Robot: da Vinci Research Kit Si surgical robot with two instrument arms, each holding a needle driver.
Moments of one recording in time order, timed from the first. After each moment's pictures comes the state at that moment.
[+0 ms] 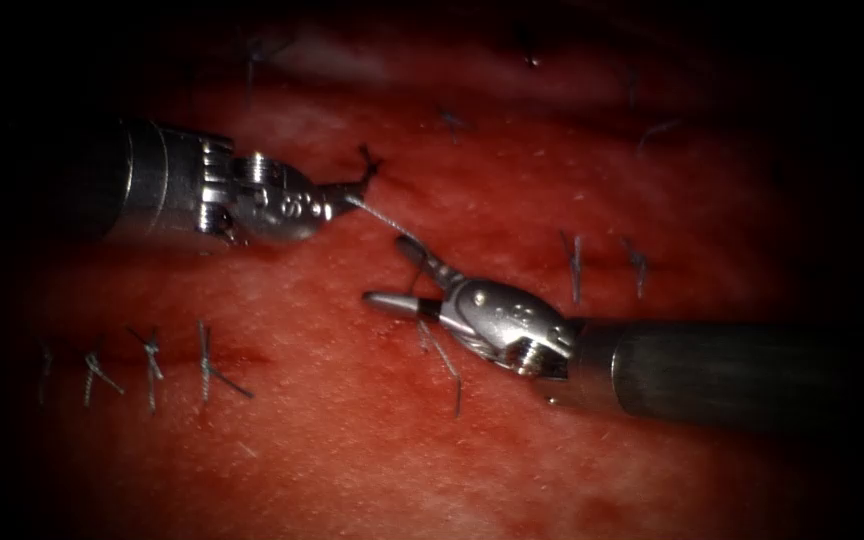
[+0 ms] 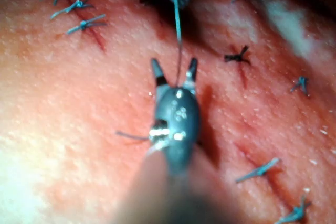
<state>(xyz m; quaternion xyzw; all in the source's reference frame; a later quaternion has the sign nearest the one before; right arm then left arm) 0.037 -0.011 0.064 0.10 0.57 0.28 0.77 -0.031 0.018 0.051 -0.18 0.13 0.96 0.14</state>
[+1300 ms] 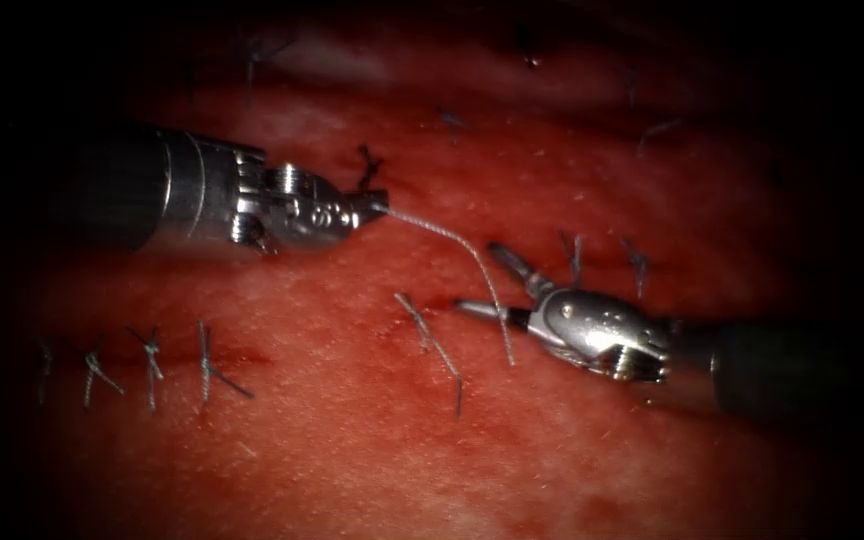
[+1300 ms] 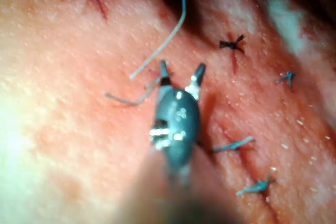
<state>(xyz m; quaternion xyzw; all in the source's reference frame) 0.022 -0.010 0.061 -0.02 0.55 0.29 0.78 -0.035 0.017 0.053 -0.19 0.15 0.96 0.15</state>
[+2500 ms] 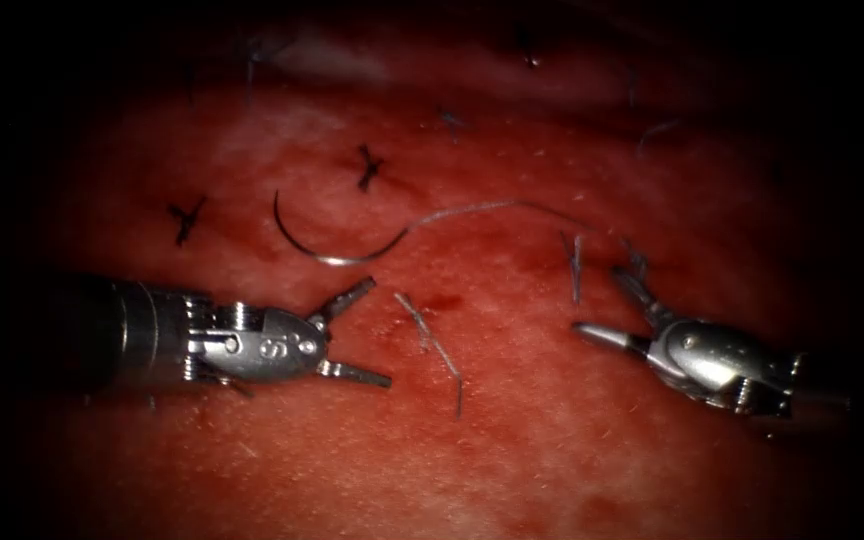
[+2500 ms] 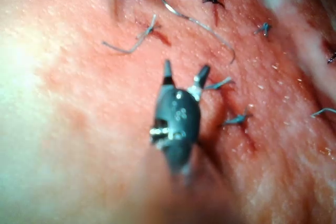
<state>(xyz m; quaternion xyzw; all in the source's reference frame) 0.017 -0.012 0.058 -0.04 0.55 0.30 0.77 -0.035 0.004 0.053 -0.42 0.06 0.89 0.17</state>
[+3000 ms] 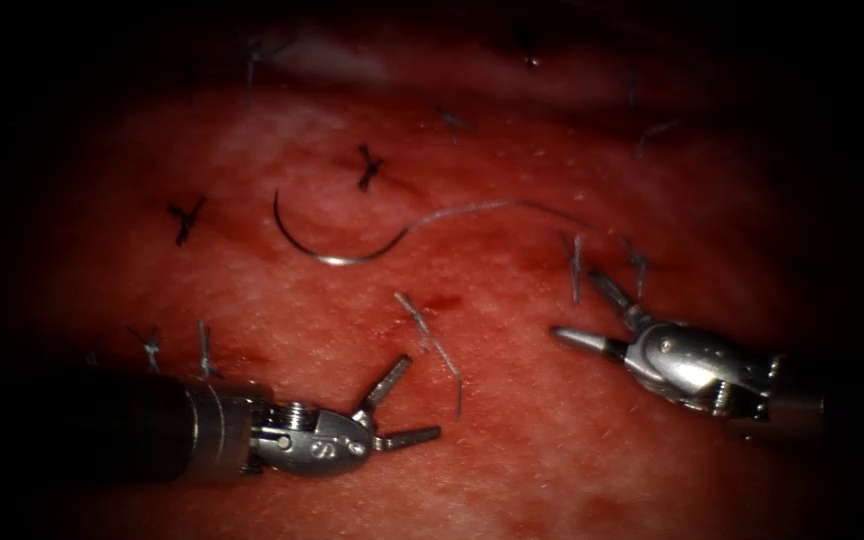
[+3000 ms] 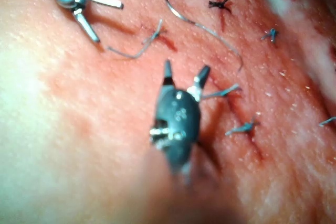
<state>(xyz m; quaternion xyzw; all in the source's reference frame) 0.019 -0.013 0.058 -0.05 0.55 0.30 0.77 -0.039 -0.002 0.056 -0.43 0.20 0.85 0.21</state>
